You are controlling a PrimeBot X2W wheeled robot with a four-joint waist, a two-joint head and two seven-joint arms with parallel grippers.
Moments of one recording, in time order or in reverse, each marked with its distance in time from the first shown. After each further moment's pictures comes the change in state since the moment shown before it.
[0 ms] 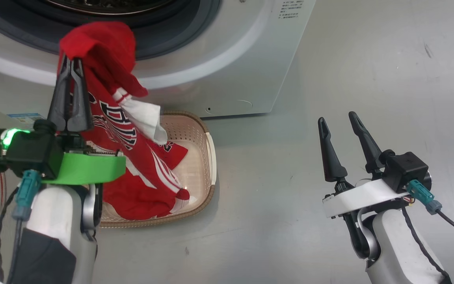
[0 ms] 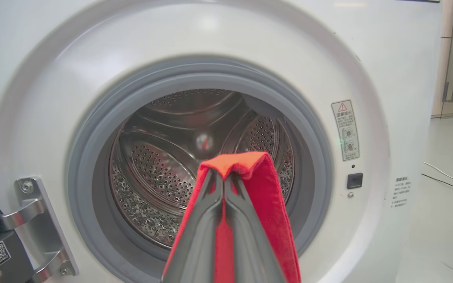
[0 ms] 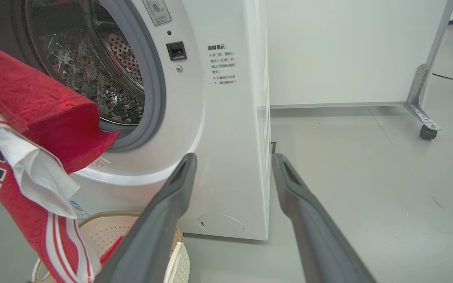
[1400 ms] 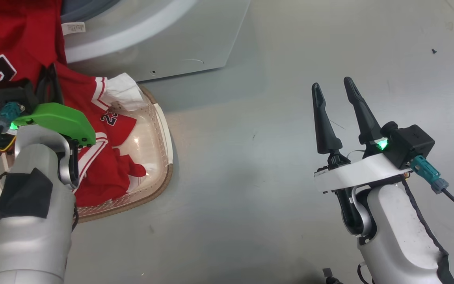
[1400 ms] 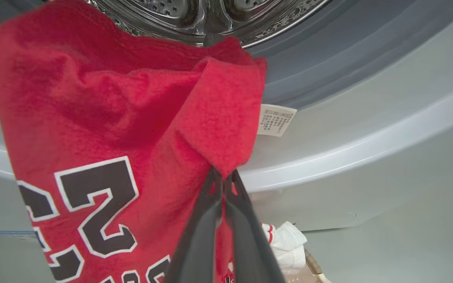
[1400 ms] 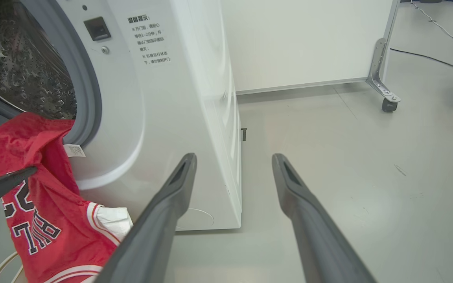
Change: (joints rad) left arm -0.353 0.026 0.060 0.809 -0.122 -0.014 0.016; right arm -0.103 0.001 0.058 -0.053 0.087 -0.036 0.000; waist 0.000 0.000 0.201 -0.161
